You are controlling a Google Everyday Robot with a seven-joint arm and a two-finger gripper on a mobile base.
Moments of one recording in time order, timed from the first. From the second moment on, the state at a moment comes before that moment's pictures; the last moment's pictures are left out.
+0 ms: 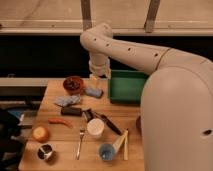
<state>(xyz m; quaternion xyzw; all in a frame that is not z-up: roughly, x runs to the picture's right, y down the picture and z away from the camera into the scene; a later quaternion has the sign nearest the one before) -0.004 -0.038 0.746 -0.29 0.14 0.36 0.87</state>
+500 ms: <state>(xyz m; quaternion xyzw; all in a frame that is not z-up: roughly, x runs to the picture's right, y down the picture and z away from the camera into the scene) -0.066 -0.050 0.777 -0.29 0.12 0.30 0.90</state>
